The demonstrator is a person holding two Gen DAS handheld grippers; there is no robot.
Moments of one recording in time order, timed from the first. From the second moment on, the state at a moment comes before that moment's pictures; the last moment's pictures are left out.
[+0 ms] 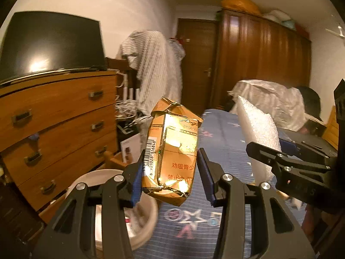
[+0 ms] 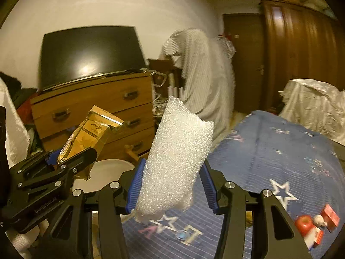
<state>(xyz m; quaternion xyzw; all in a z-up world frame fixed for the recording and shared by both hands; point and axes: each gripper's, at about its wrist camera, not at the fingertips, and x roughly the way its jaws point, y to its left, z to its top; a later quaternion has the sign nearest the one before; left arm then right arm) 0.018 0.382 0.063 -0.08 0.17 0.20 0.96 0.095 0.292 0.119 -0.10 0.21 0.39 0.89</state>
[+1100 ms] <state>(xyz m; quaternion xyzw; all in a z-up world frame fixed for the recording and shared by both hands) 0.008 0.576 -0.051 -0.20 0.31 0.27 0.89 0.183 0.529 -0.044 -0.19 0.44 0.47 0.74</state>
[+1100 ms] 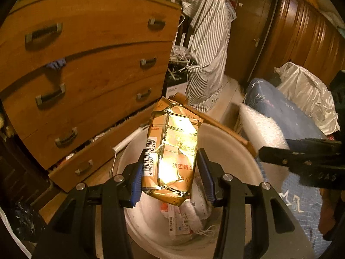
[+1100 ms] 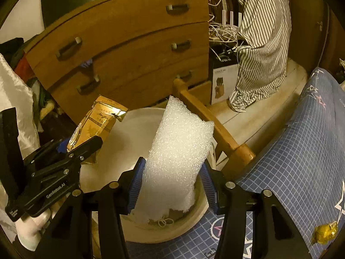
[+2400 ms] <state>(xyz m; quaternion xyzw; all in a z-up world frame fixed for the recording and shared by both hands) 0.007 0.535 -0.042 -0.18 0.32 0.27 0.89 0.170 0.392 -0.006 -0.12 0.37 0.47 0.80</state>
